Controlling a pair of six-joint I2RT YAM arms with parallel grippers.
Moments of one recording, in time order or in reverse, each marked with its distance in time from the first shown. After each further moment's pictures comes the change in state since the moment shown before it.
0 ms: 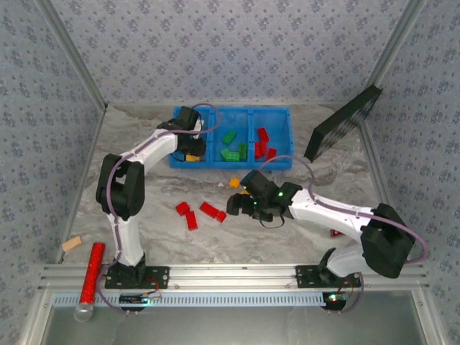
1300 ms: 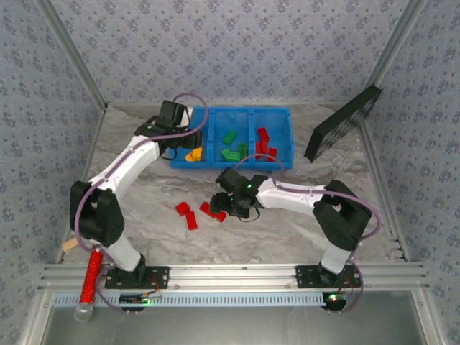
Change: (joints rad) left arm 0.002 -0.331 -0.105 0.022 -0.008 -0.027; right arm 0.046 0.340 0.216 0.040 -0.047 0.020
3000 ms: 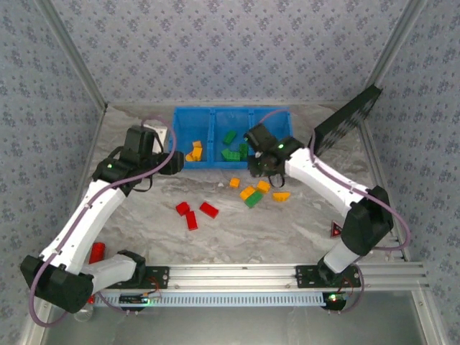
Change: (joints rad) left arm 0.000 -0.507 -0.274 -0.186 0.002 -0.071; right arm -0.317 -0.133 0.317 -0.436 0.326 -0.532
